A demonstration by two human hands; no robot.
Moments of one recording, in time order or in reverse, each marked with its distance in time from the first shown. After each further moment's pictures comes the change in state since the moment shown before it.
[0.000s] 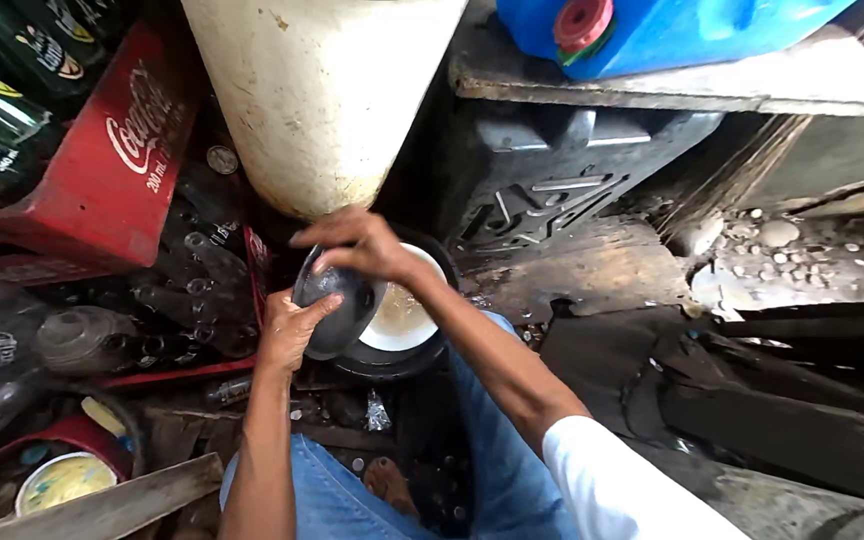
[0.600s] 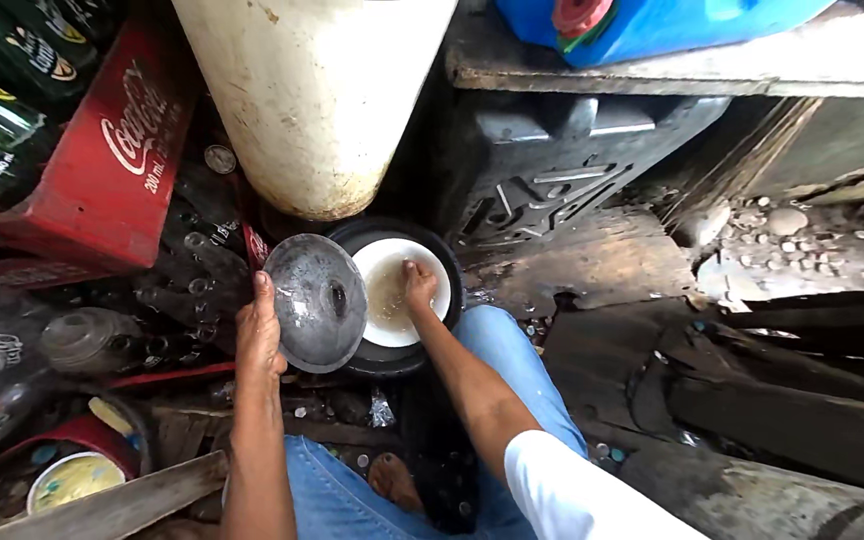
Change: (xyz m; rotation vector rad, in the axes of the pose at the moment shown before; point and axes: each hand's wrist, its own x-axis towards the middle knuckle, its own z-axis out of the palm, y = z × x) left_hand 0.003 0.004 -0.012 -0.037 0.333 -0.326; right_hand -0.131 0.083 0.064 0.315 0.985 1.129
